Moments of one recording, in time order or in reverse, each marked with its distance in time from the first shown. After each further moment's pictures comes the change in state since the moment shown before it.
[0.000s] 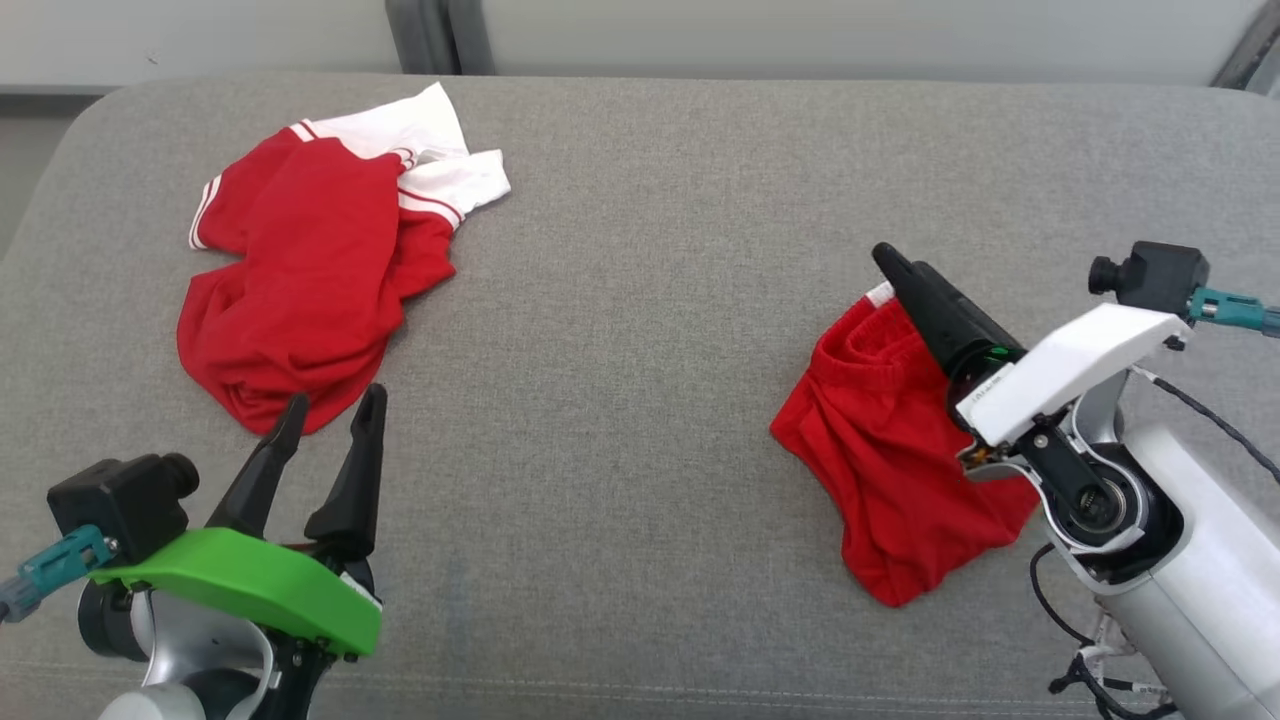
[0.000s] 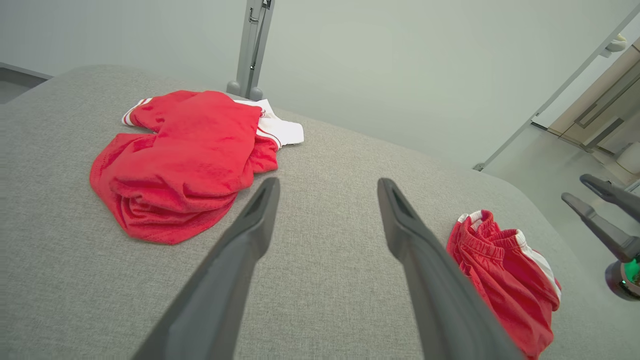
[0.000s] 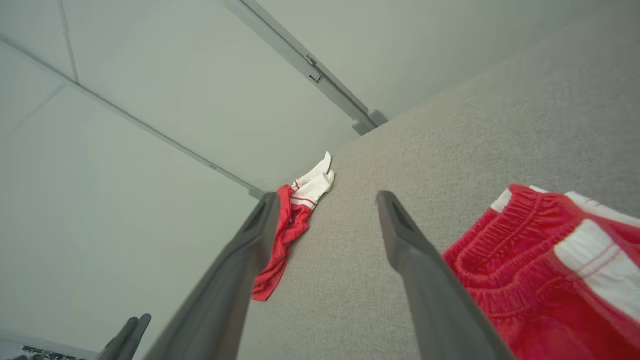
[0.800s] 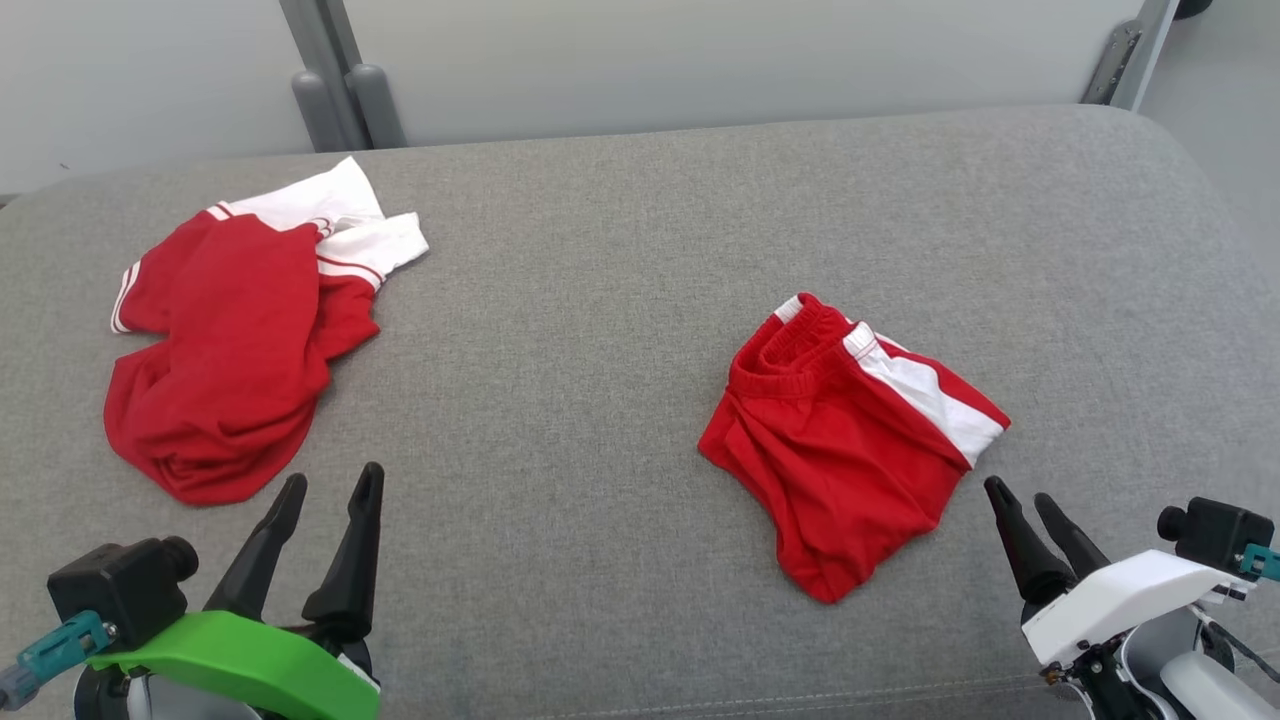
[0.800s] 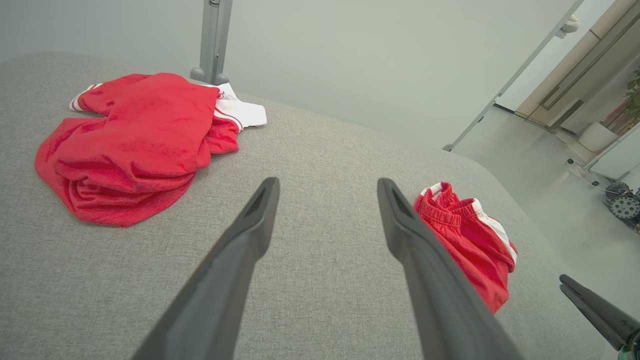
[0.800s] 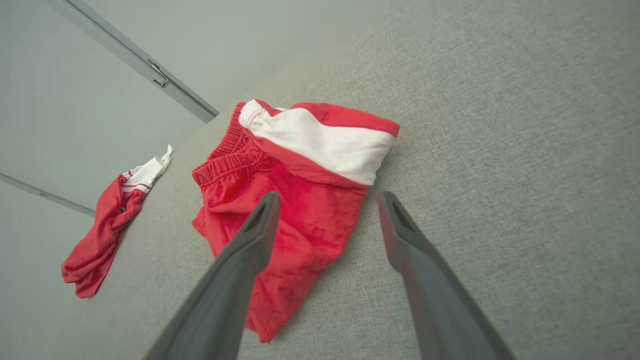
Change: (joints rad) left arm 0.167 -0.008 0.030 -0.073 0.011 0.002 -0.003; right arm 0.372 -0.078 -0.021 0.100 -0.201 -0.002 -0.230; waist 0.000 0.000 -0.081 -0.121
